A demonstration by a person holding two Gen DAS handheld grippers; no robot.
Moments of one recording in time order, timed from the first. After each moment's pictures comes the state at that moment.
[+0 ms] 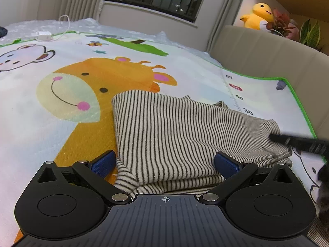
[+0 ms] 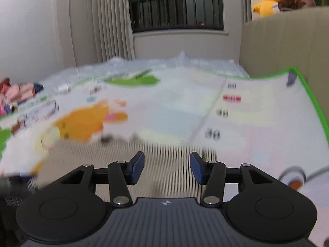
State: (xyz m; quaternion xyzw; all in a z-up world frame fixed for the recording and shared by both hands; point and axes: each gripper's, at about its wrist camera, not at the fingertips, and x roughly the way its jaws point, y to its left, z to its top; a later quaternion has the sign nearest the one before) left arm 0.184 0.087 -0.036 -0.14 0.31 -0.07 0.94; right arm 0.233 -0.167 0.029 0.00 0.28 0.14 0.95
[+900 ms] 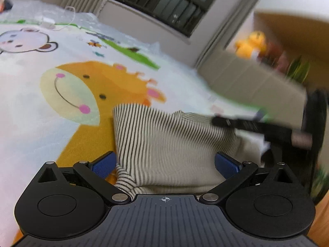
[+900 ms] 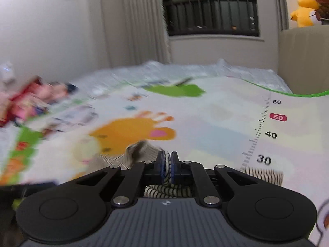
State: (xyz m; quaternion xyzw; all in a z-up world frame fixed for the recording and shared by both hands) left arm 0.148 0.137 -0.007 -0.27 0.25 -0.12 0.92; right arm 0.223 -0.132 0.053 0.01 0.26 0.26 0.93
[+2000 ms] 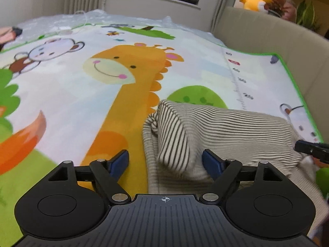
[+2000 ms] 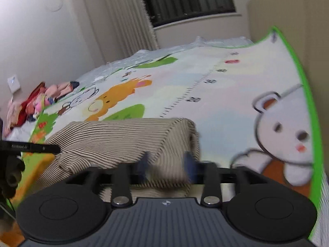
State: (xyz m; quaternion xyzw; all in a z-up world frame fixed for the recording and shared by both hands) left arm 0.063 0.115 0.002 -0.11 0.38 -0.06 0.92; right arm 0.085 -0.291 0.001 0.08 0.32 0.22 0.92
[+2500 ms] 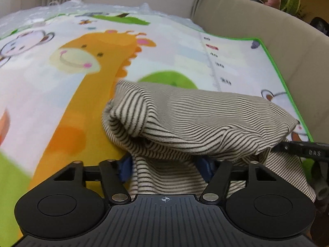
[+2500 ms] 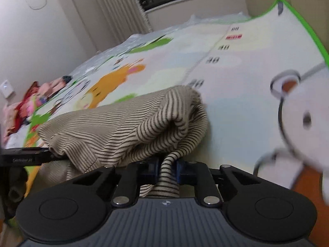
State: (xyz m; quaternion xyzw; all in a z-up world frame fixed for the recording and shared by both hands) left arm 0.103 0.080 -0.013 -0.08 0.39 -0.11 0.91; right arm 0.156 -0.257 -0.023 0.09 0.36 0.21 0.90
